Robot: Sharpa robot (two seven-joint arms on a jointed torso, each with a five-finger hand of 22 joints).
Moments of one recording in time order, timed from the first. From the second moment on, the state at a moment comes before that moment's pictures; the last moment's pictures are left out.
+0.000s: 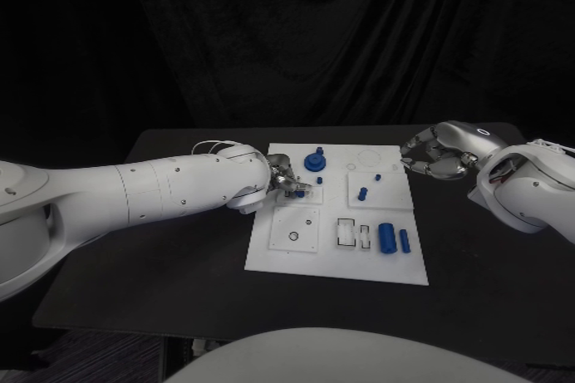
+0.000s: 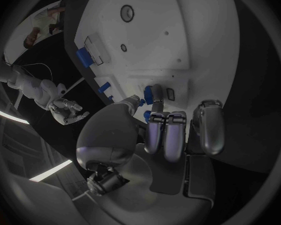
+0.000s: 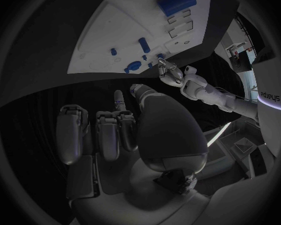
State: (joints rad) left arm 1.24 -0.58 -0.21 1.25 -1.02 -0.10 -0.42; left_hand 1.02 -0.01 0.18 0.29 0.13 1.03 0.06 0.15 1.00 1.46 -0.01 1.56 1.31 1.47 -0.07 1.57 1.31 0.05 1.40 0.05 1.37 1.31; right arm 1.36 -0.92 -0.25 1.50 -1.39 -0.40 -0.05; right_hand 1.31 -0.07 0.25 0.26 0.47 0.87 0.09 0.12 0.27 1.47 -0.01 1.48 1.31 1.46 -0.07 1.57 1.31 0.02 1.46 0.04 1.45 1.31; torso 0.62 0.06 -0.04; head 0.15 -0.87
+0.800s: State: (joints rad) left arm 1.24 -0.58 -0.21 1.25 -1.02 -0.10 -0.41; left_hand 0.91 0.03 0.07 0.29 0.07 1.02 0.06 0.18 1.05 1.47 -0.01 1.56 1.31 1.47 -0.06 1.57 1.31 0.05 1.40 0.05 1.37 1.31; right arm 1.36 -0.92 -0.25 1.50 -1.39 -0.39 -0.06; right_hand 1.31 -0.07 0.25 0.26 0.47 0.87 0.09 0.12 0.27 1.47 -0.01 1.48 1.31 1.46 -0.07 1.57 1.31 0.02 1.46 0.04 1.45 1.31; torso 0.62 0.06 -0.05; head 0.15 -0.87
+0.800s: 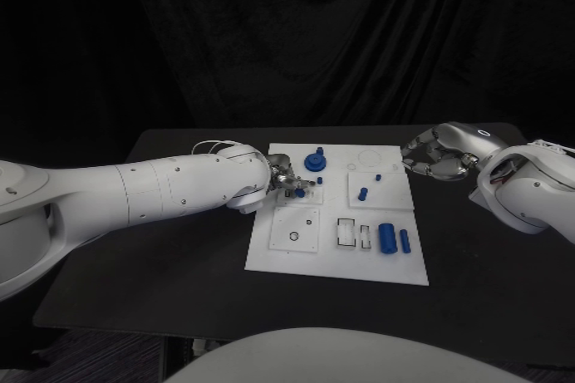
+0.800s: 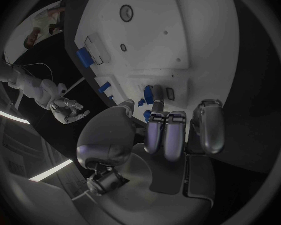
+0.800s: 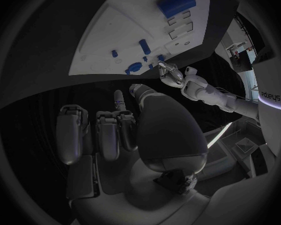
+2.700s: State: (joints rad) left arm 1.24 -0.59 -0.21 1.26 -1.02 -0.12 -0.38; left_hand 1.13 0.04 0.10 0.28 0.46 0.96 0.05 0.27 1.19 1.46 -0.01 1.56 1.31 1.46 -0.06 1.57 1.31 0.05 1.41 0.05 1.35 1.31; right arm 1.36 -0.92 -0.25 1.50 -1.39 -0.38 -0.07; right_hand 1.31 -0.07 0.25 0.26 0.47 0.88 0.09 0.11 0.27 1.47 -0.01 1.47 1.31 1.46 -0.07 1.57 1.31 0.02 1.46 0.04 1.45 1.31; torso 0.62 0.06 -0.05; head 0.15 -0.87
